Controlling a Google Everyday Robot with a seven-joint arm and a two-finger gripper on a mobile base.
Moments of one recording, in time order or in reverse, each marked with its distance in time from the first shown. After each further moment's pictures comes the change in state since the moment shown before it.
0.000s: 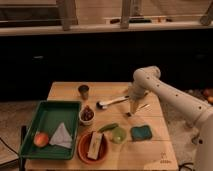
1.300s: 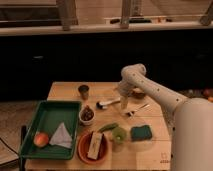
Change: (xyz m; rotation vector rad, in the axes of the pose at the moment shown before) arm -0.025 -0.049 0.049 -0.018 -0.008 -0.063
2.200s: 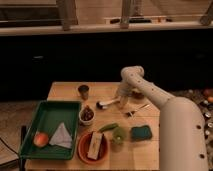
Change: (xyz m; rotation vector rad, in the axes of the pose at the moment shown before) arm 0.019 -0.005 0.039 -0.068 -0.031 0.009
